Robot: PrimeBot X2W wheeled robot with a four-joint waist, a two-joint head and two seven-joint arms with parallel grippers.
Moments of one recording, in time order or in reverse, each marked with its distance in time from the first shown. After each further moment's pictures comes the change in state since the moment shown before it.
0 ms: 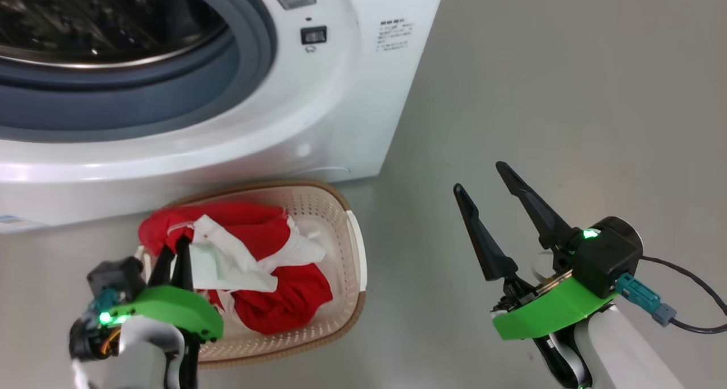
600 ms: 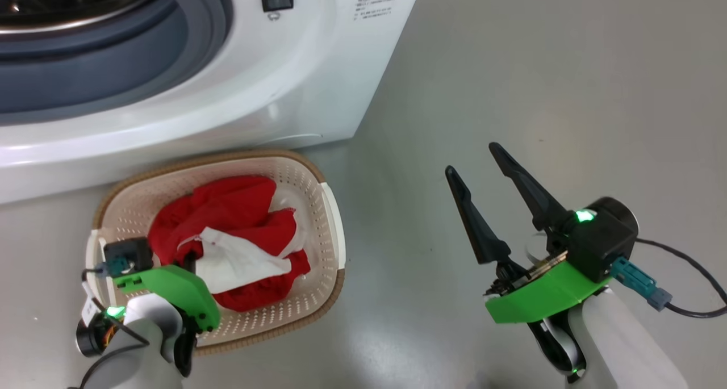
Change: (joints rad) left arm -0.273 0.005 -0.033 0.534 -0.043 -0.062 0.112; right arm -0.053 0.012 0.009 0.008 -0.009 0.000 0.000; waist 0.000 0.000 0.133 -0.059
